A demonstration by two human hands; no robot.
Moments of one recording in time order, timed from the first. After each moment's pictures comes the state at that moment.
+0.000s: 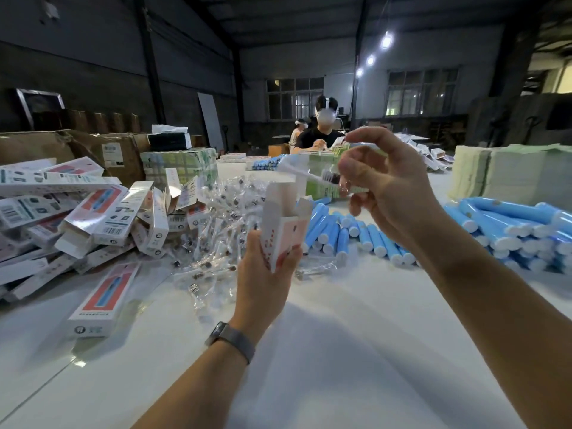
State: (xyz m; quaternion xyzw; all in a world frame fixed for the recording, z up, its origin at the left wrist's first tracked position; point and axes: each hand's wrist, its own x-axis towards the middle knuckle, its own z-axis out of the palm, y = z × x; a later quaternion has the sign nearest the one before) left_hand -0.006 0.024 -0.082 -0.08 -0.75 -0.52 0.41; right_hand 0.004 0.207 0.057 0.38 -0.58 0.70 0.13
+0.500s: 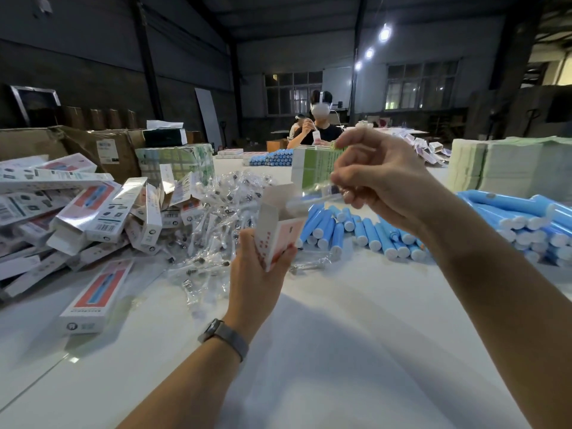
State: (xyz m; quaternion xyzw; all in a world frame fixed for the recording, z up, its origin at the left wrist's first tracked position) left_hand -0.008 0.022 -0.091 -0.09 -0.75 -0.49 0.43; right_hand 0.005 0.223 0.067 0.37 -0.62 0.69 0.03
